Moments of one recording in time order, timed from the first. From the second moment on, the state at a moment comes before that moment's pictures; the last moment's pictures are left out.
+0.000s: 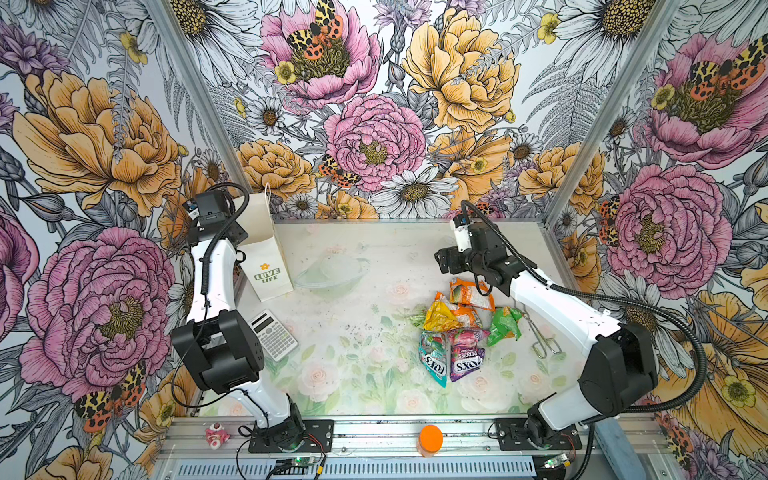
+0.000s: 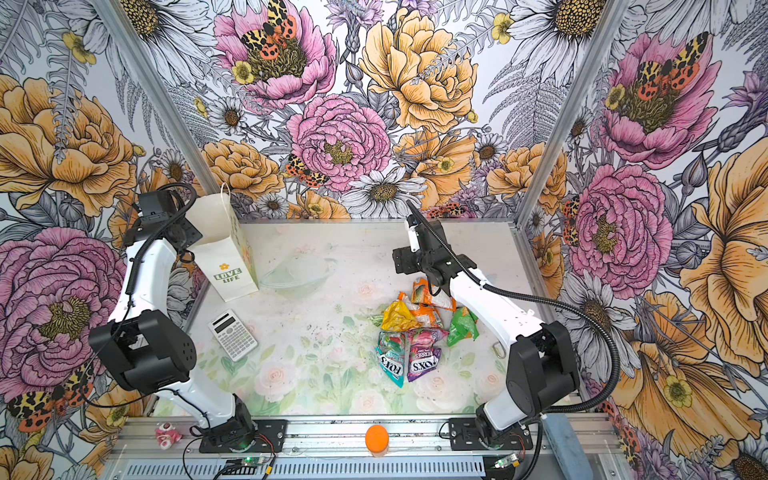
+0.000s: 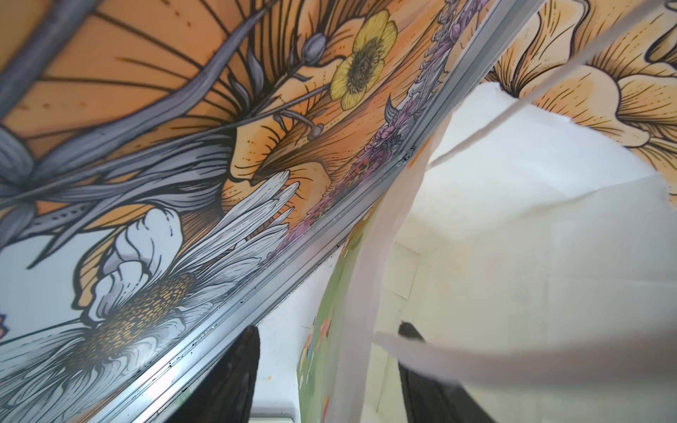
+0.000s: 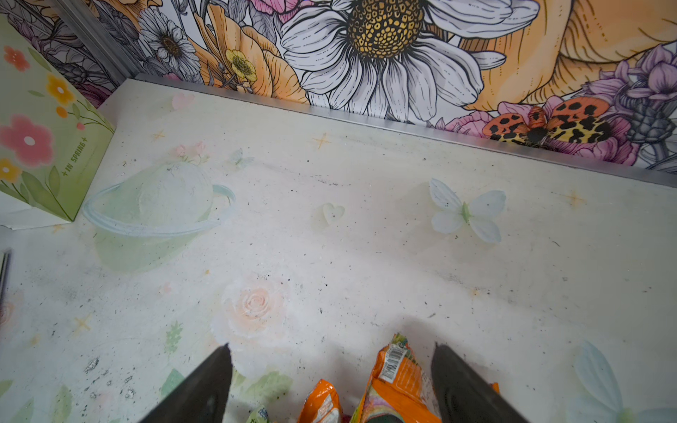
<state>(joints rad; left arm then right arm) 0.36 1.70 1.68 -0.73 -0.29 -0.42 0.43 1.53 1.26 -0.38 -0.03 0.12</state>
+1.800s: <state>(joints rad) 0.23 1.56 1.66 -0.68 0.00 -0.46 0.44 1.55 1.26 -0.39 -0.02 0.12</state>
